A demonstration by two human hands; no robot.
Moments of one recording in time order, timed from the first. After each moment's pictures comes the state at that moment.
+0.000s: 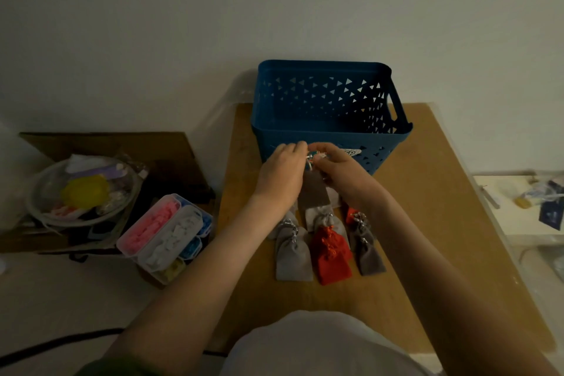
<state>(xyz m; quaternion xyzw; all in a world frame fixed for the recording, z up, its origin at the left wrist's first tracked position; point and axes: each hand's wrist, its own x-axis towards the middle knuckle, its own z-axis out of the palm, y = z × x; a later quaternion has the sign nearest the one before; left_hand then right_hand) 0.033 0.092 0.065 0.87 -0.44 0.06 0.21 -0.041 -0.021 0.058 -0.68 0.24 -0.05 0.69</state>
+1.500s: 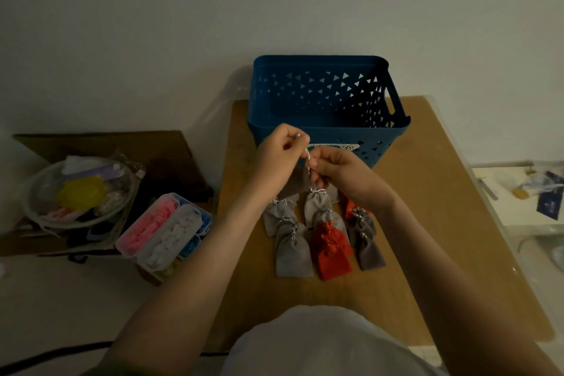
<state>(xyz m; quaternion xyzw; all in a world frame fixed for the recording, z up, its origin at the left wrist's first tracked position) 0.044 0.090 0.071 0.74 -0.27 -0.17 0.59 -0.052 -0.028 0.059 -0.71 0.10 -0.01 0.69</state>
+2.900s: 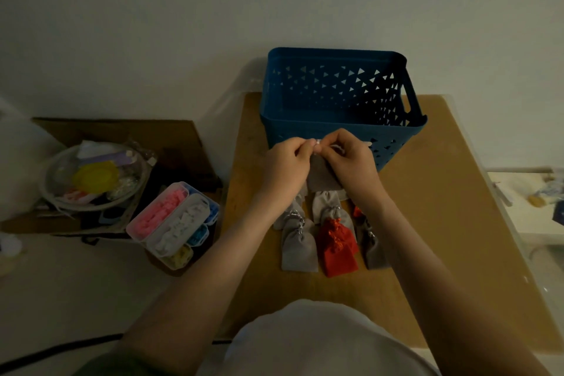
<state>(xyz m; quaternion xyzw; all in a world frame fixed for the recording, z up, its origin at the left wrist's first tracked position) 0.026 0.097 0.067 0.83 -0.25 -0.10 0.50 -0.043 -0.008 0.058 -0.78 0.21 -0.21 0.55</state>
